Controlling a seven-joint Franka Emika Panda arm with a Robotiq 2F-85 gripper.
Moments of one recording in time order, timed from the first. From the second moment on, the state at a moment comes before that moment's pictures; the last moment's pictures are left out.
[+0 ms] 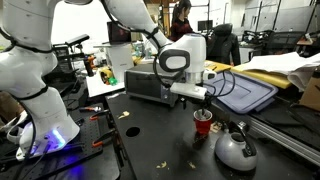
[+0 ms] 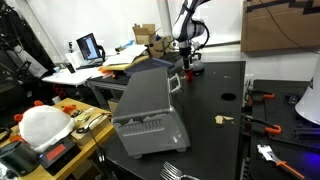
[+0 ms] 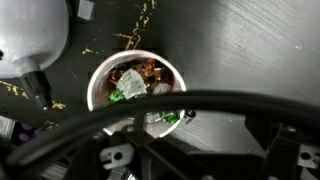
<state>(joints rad) -0.38 0.52 -0.05 -1.98 0.11 2.56 -0.97</state>
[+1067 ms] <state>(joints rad) -0.41 0.52 -0.05 -1.99 0.11 2.56 -0.97</state>
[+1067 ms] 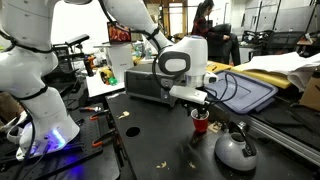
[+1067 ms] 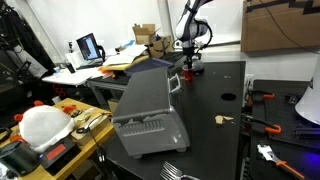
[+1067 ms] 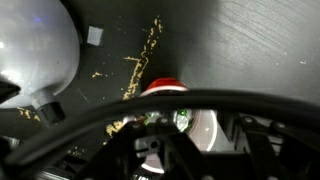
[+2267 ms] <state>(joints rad) -0.40 0.43 -0.05 -2.12 0.11 2.56 -0.98</state>
